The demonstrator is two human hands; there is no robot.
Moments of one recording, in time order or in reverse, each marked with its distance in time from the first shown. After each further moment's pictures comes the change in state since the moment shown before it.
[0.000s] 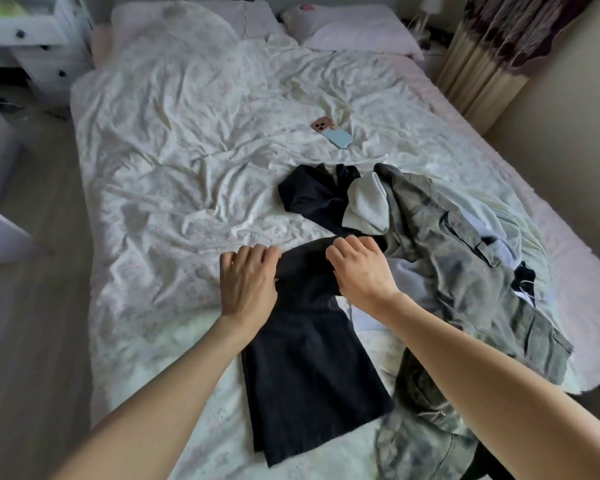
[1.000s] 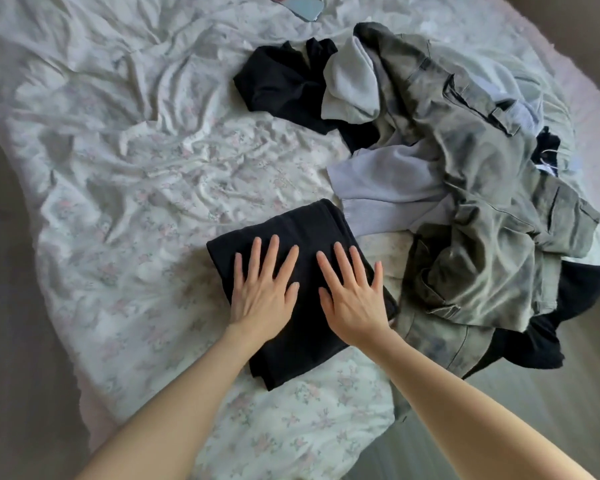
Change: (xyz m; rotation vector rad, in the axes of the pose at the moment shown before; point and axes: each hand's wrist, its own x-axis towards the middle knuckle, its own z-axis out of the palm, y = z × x) left_hand -0.142 0.019 0.127 0.007 -0.519 0.163; right_hand -0.165 -0.085 0.146 0.284 -0.264 0.450
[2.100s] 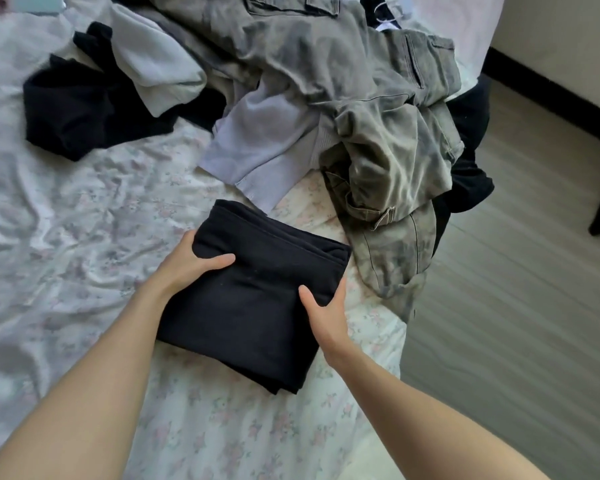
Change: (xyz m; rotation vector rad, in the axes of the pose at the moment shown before) left_hand 0.145 -0.041 -0.020 -0.670 -0.746 -0.110; right_hand -0.036 -0.062 0.025 1.633 0.299 1.316
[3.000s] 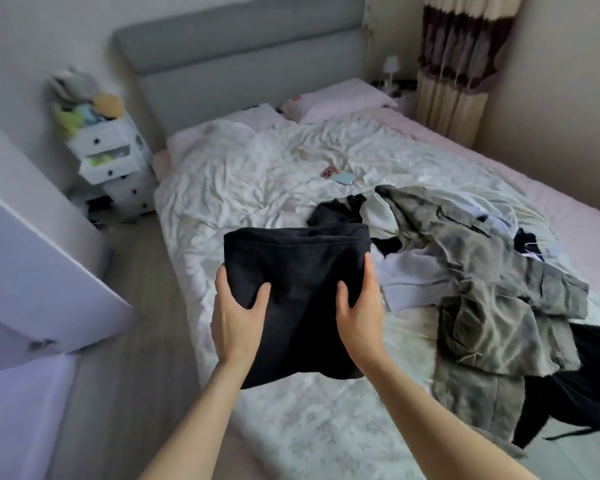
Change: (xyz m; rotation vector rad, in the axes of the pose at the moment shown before) left_hand -0.357 0.027 0.037 -0.365 1.374 0.163; right_hand -0.219 -0.124 0.008 -0.344 -0.360 -1.109
